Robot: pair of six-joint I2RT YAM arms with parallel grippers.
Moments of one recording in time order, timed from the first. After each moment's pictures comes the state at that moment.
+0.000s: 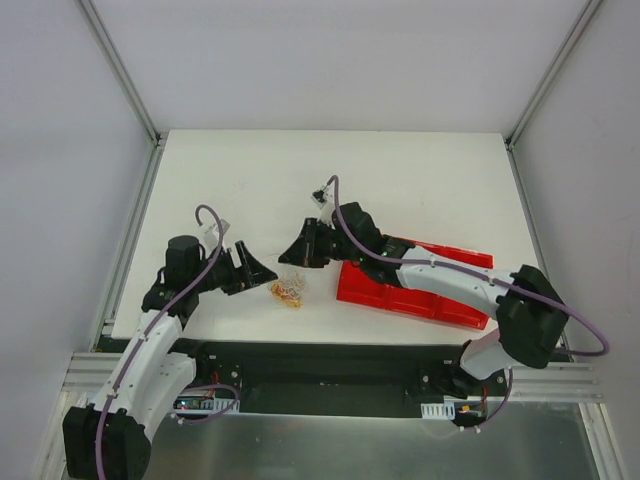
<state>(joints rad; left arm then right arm) -0.13 0.75 0.47 -0.34 0.72 -0.65 0.96 1.54 1.03 0.09 -0.28 0.90</state>
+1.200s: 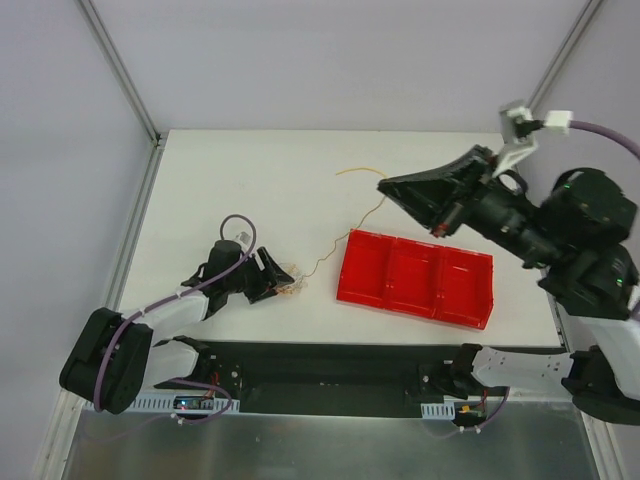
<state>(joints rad) -0.38 1.17 0.31 0.11 0.38 -0.97 1.03 1.07 1.76 -0.51 -0.07 0.54</state>
